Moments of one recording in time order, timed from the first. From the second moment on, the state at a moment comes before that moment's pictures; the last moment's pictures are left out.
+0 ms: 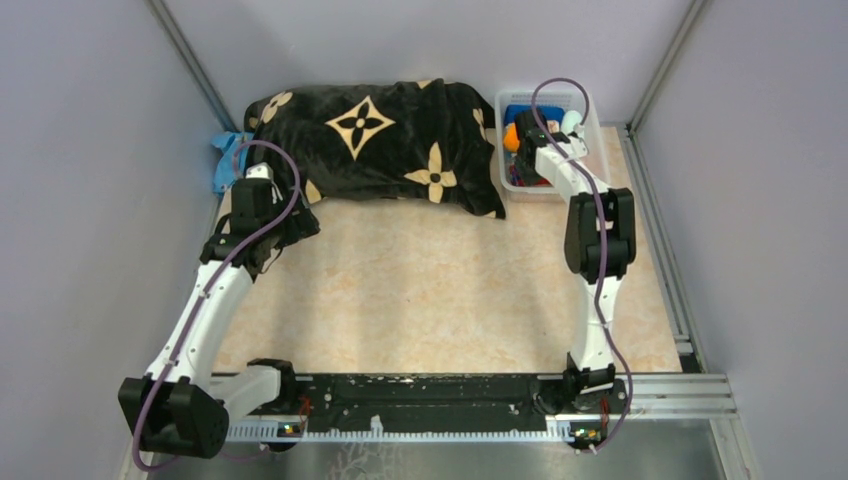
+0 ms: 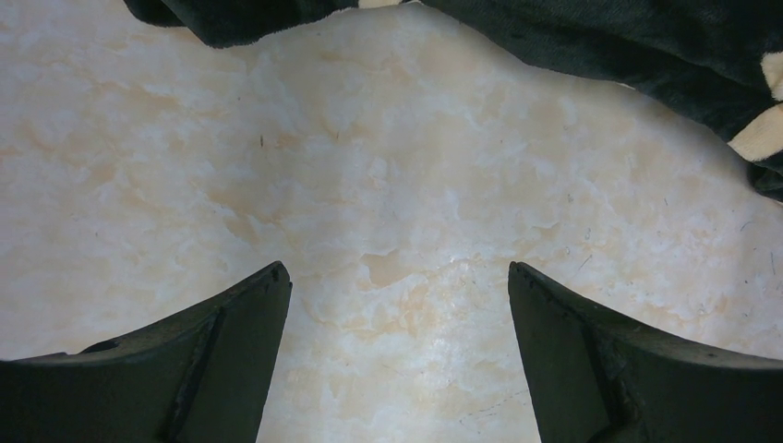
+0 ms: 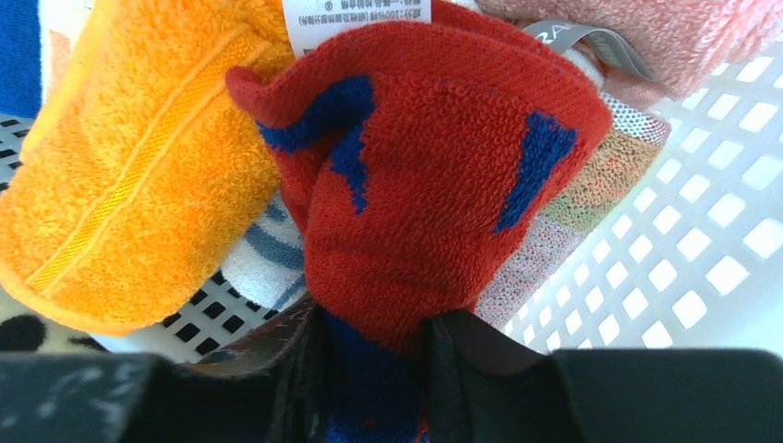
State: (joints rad) left arm -0.12 1.08 0.95 -0.55 -0.13 -0.40; right arm 0.20 2.13 1.78 -0.68 0.42 1.30
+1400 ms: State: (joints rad) left arm -0.10 0.79 0.93 -0.52 -0.10 -0.39; right arm 0.19 1.14 1.09 -0.51 0.32 0.86
